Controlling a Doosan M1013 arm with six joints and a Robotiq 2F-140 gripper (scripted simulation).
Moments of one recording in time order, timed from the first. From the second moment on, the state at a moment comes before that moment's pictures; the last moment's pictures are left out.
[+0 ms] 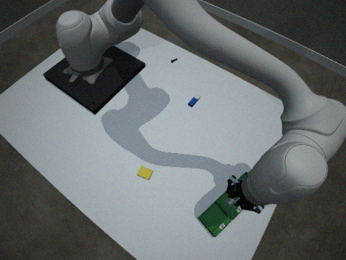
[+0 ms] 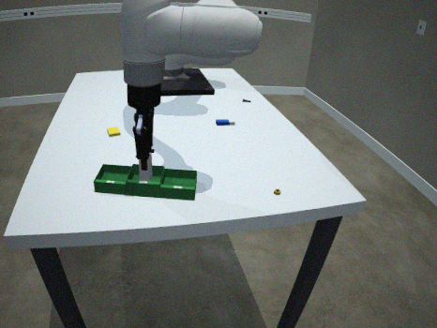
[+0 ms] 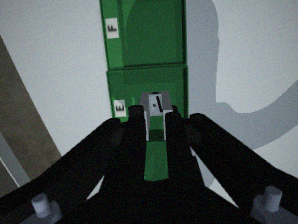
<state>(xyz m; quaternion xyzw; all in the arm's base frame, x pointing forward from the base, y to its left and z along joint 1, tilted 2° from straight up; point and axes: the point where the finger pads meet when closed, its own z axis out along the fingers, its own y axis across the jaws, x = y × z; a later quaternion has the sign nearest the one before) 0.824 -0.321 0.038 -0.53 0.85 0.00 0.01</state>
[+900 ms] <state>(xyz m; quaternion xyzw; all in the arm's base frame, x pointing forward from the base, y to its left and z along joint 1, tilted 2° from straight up) 0.823 -0.321 0.032 -0.53 0.85 0.00 0.01</state>
